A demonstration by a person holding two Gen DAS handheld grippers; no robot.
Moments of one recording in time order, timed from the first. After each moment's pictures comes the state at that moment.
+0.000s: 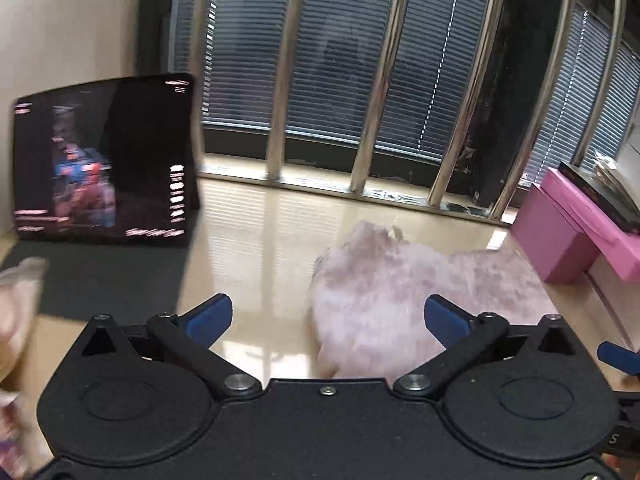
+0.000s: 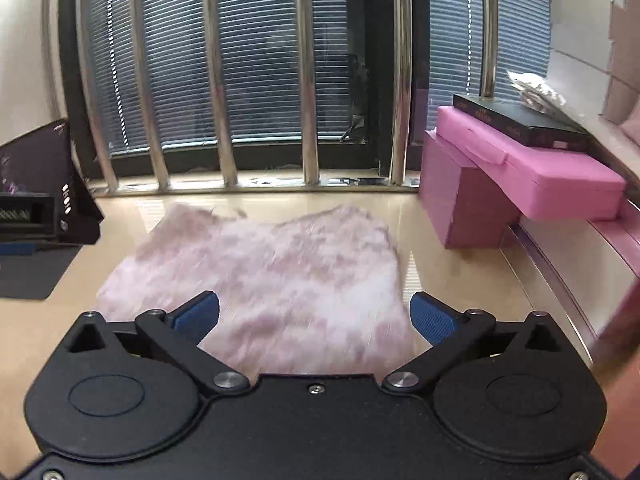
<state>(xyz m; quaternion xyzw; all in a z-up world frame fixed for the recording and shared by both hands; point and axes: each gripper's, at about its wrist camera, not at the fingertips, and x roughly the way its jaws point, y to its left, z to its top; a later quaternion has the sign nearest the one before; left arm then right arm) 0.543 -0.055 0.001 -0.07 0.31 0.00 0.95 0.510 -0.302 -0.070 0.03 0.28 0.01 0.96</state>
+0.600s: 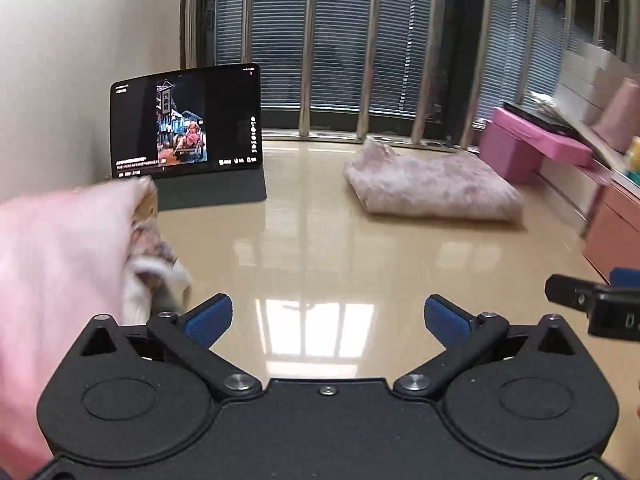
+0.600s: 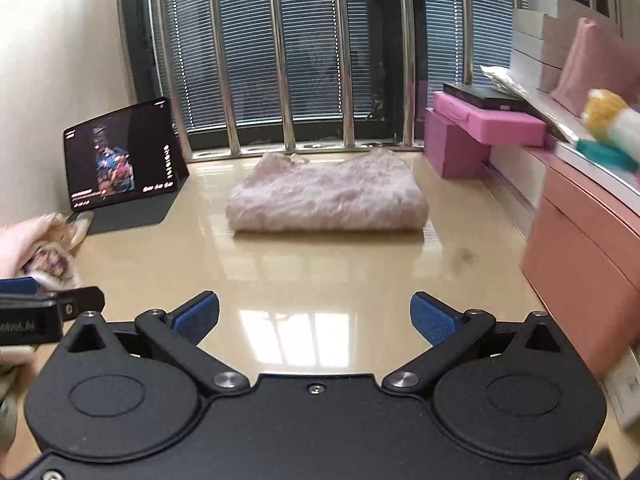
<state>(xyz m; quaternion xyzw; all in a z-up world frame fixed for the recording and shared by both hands) 0.306 -0.023 -0.004 -0.02 0.30 -0.02 0.95 0.303 -0.249 -0.043 0.04 0.29 0.02 0.96</state>
